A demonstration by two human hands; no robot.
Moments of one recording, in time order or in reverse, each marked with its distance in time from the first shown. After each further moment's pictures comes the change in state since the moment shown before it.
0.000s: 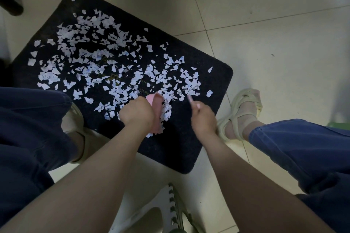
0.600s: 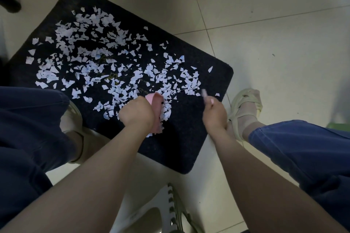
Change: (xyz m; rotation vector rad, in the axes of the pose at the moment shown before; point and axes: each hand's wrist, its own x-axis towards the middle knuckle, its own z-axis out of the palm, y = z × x) left_hand 0.004 0.002 0.003 0.012 -0.006 -0.006; right_hand 0.022 0.017 -0.019 0.022 0.102 0.094
